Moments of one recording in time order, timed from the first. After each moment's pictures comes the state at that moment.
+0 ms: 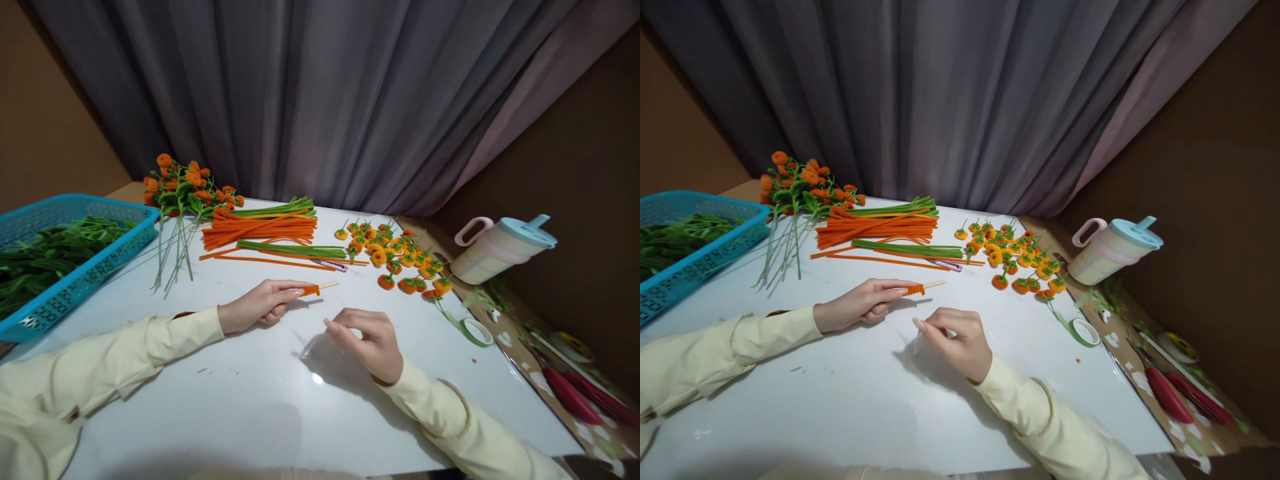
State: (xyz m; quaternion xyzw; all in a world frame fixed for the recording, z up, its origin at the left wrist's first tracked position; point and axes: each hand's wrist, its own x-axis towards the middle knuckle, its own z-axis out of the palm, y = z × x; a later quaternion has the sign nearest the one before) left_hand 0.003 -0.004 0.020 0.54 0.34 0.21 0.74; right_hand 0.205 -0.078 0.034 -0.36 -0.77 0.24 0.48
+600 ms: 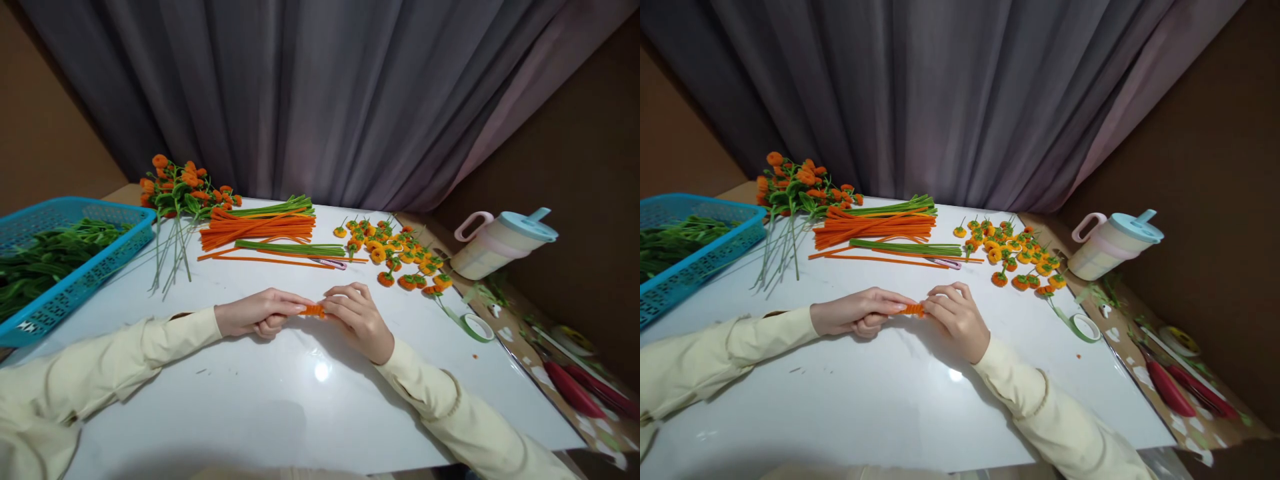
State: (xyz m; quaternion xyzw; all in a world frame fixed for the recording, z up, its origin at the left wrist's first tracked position) left_hand -0.001 -0.006 0.022 0.48 0.29 0.08 0.82; right_hand 0.219 -0.054 0.015 -0.32 -0.87 -0.05 0.37
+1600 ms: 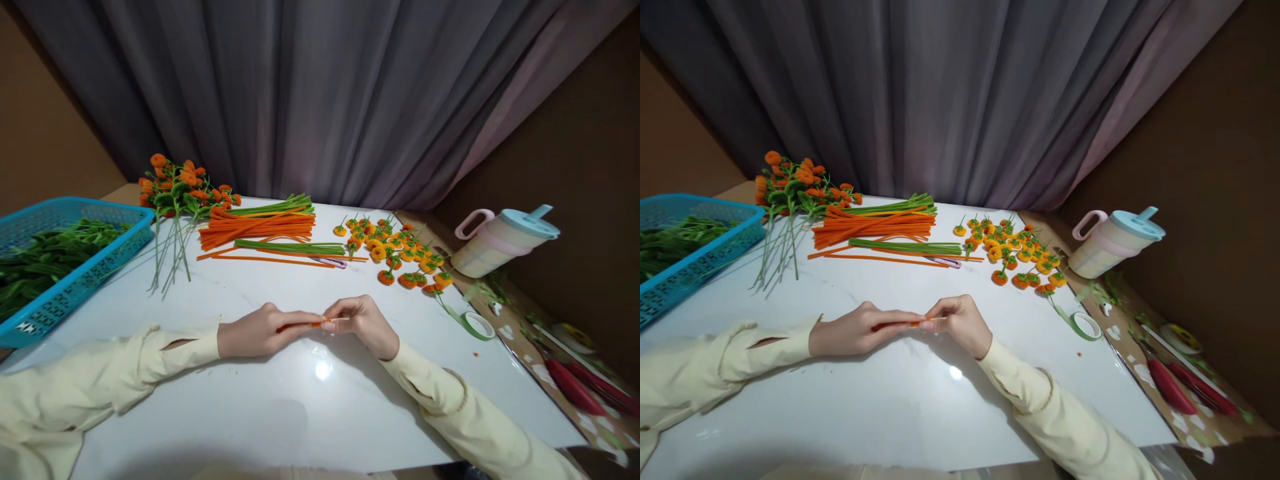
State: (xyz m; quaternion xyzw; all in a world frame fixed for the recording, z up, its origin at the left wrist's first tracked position) left_hand 0.001 -0.030 0.013 0.89 0.25 0.17 0.34; right_hand 0.212 -0.058 0.025 -0.53 -0.52 0.57 0.36
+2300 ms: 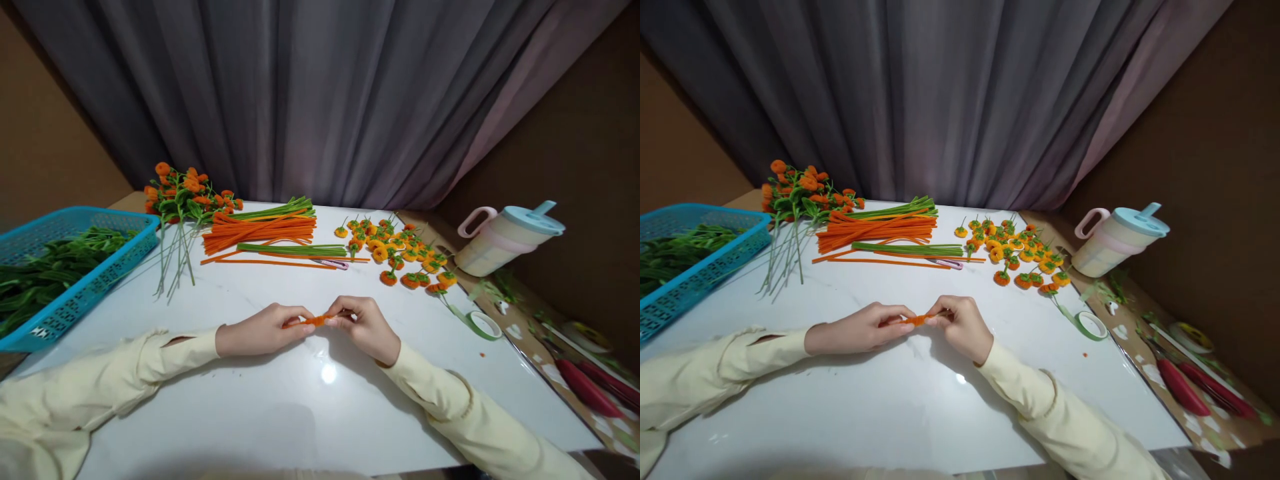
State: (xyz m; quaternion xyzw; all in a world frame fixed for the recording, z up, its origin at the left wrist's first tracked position) left_hand 0.006 -0.031 0.028 0.77 0.32 0.11 0.55; right_hand 0.213 -0.059 0.018 -0.49 -0.68 0.39 0.38
